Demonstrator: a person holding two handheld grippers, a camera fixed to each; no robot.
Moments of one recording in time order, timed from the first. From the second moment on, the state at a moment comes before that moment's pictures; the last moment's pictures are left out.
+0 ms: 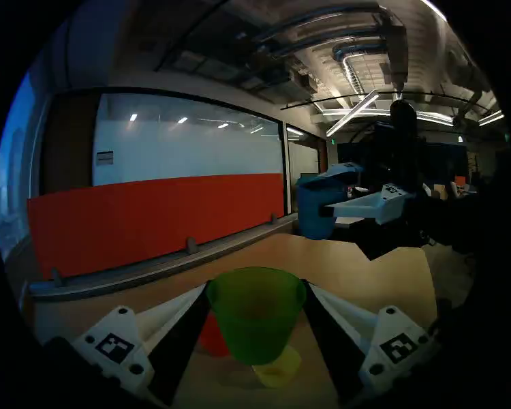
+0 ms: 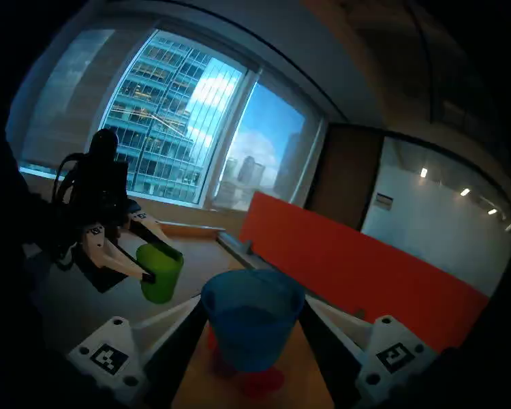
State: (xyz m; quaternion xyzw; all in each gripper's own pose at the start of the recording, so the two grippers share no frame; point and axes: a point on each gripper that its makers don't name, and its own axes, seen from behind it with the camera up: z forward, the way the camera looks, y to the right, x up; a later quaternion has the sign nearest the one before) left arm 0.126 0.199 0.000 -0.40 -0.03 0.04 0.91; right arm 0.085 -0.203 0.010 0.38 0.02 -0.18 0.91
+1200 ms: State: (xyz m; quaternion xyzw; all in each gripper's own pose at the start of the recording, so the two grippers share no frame) left arm 0.125 0.231 -0.011 -0.43 -0.03 0.03 0.90; right arm 0.153 -0.257 0.036 0.37 0.13 -0.38 0.84
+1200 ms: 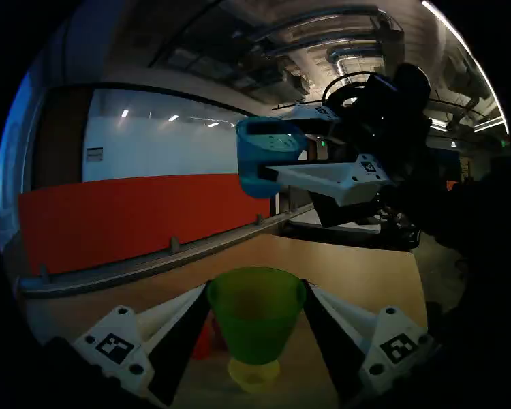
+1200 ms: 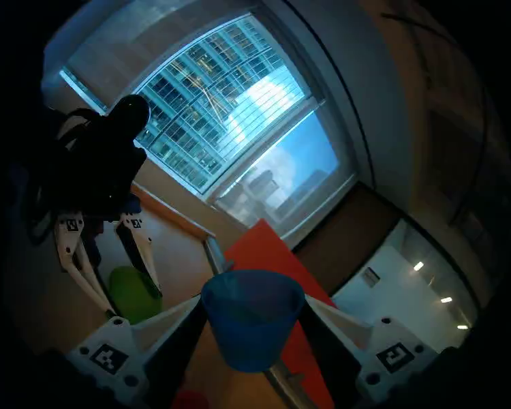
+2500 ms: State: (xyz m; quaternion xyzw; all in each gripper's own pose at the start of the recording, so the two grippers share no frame) left arm 0.129 0.241 -0.018 -0.45 -0.03 0.02 0.89; right arm 0.176 -0.278 0.062 0.32 0.20 -0.52 0.77
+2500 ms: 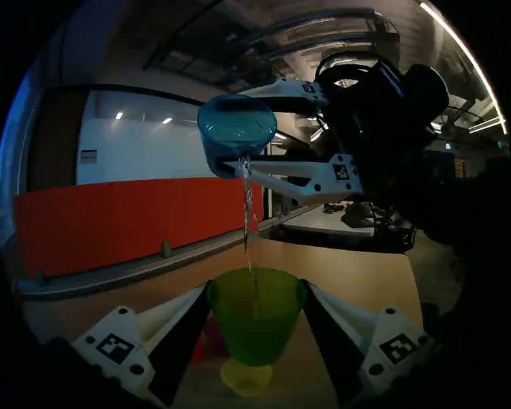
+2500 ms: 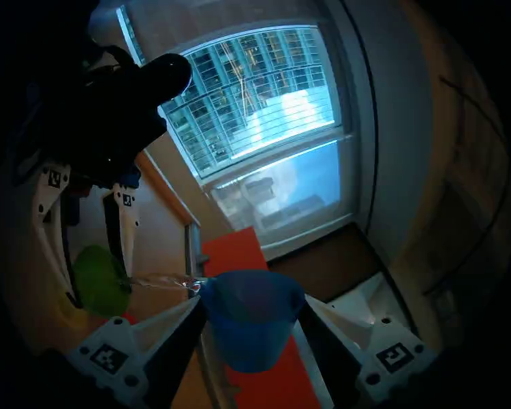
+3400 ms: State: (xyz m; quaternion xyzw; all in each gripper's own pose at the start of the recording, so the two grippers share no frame) left arm 0.133 0.244 -0.020 -0.45 -0.02 0.03 0.89; right arm 0.187 -0.280 0.065 0.29 0.24 -0.58 0.73
